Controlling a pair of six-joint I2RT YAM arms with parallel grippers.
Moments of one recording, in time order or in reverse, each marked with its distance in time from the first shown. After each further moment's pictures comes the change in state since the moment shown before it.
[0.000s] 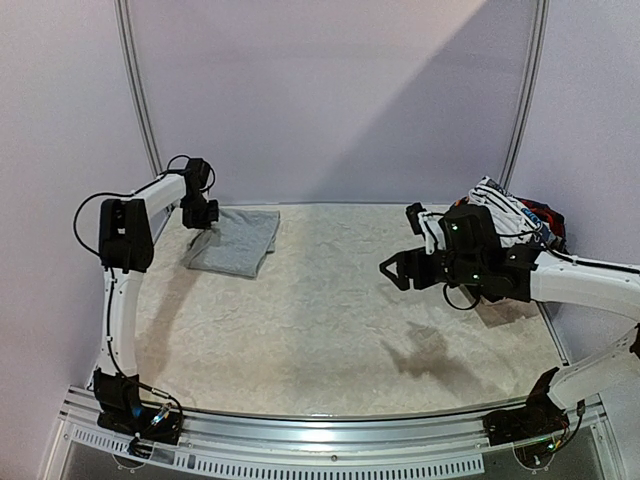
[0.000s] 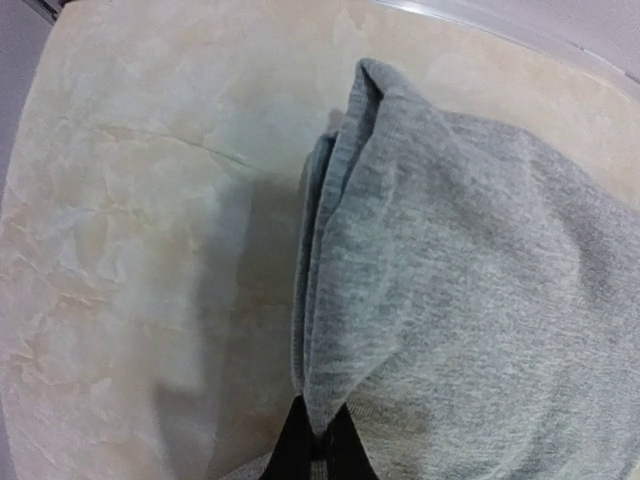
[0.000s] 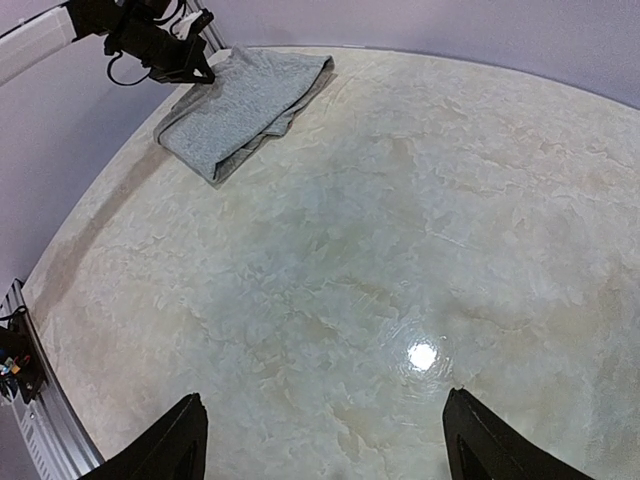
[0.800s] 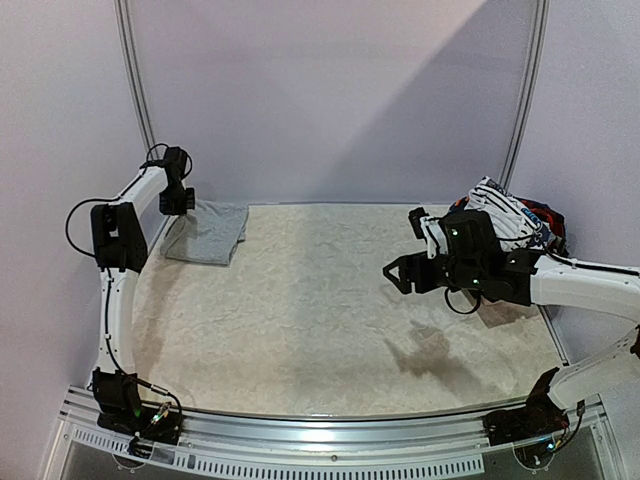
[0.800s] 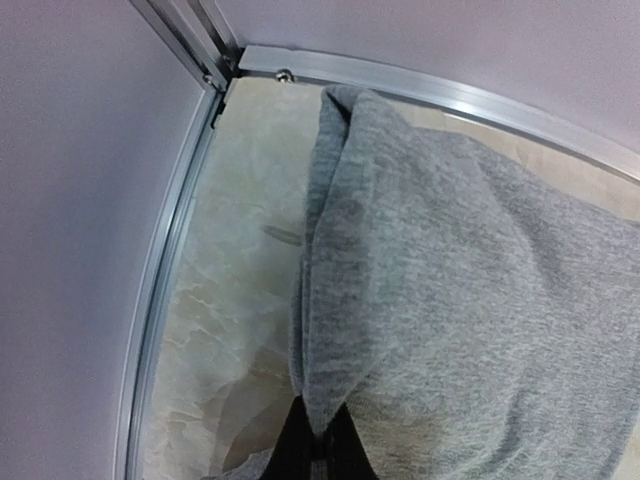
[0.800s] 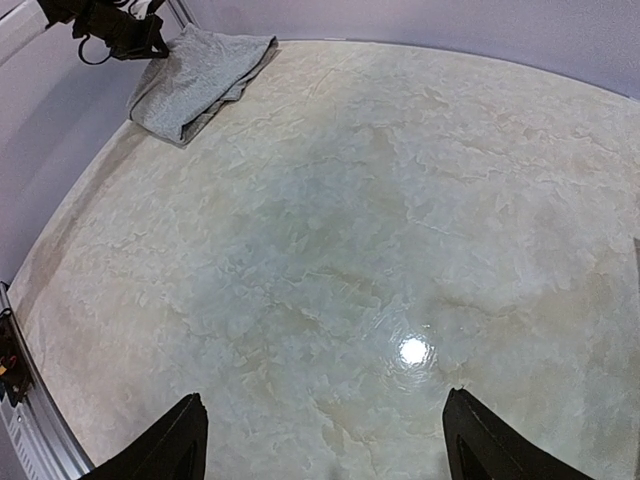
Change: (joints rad) left arm 0.109 0.075 0.241 -0.087 -0.122 0.093; right arm 0.000 -0.011 -0.034 0.006 0.037 0.008
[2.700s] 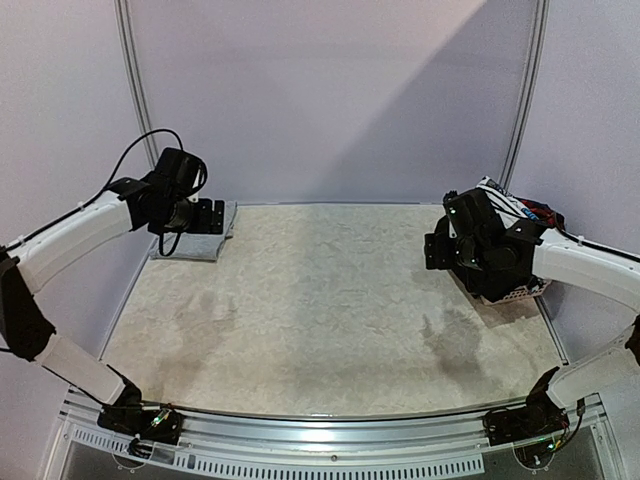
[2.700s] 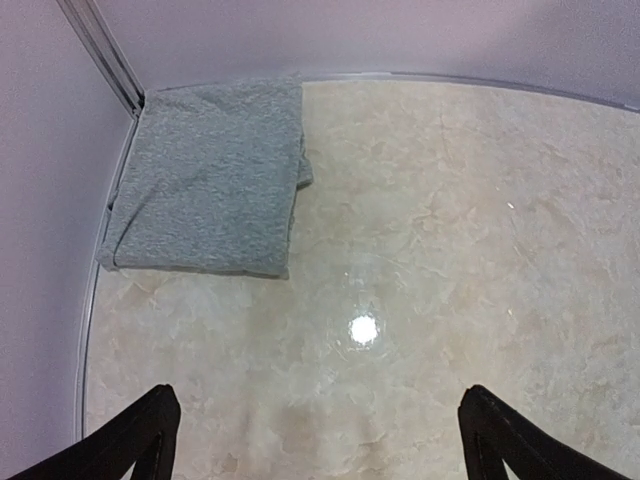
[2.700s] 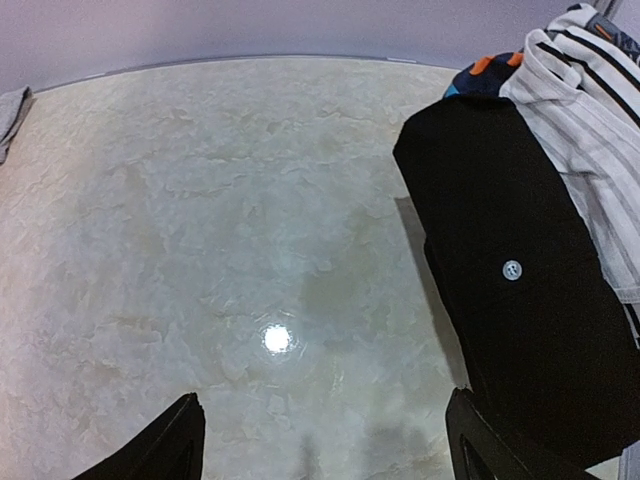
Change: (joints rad) left arm -0.470 -1.127 -1.174 0.272 -0.124 -0.141; right arm -0.074 0.044 0.196 -0.374 0.449 0.087
